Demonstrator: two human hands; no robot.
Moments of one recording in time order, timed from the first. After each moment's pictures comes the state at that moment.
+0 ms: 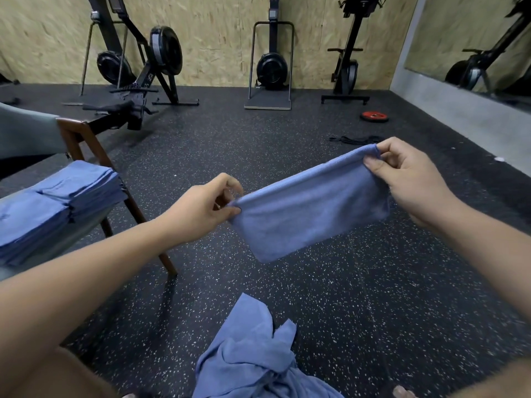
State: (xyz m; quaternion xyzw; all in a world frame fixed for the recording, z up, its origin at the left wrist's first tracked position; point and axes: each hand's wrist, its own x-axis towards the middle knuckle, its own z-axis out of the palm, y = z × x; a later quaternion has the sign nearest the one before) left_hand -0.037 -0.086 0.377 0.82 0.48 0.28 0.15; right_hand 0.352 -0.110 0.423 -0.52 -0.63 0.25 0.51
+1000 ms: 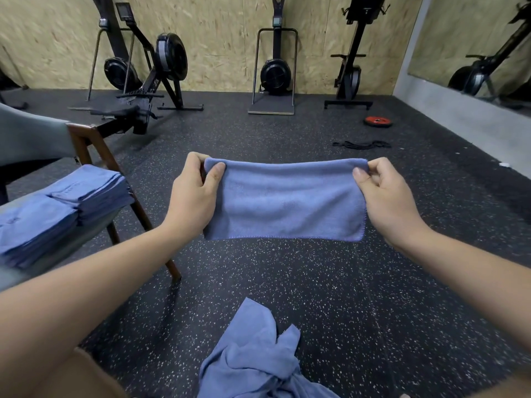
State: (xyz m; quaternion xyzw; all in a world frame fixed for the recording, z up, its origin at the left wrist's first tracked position) left_hand -0.024 -0.091 0.398 0.62 0.57 0.52 0.18; right_hand 0.312 -0.115 0.398 -0.58 -0.59 0.19 0.53
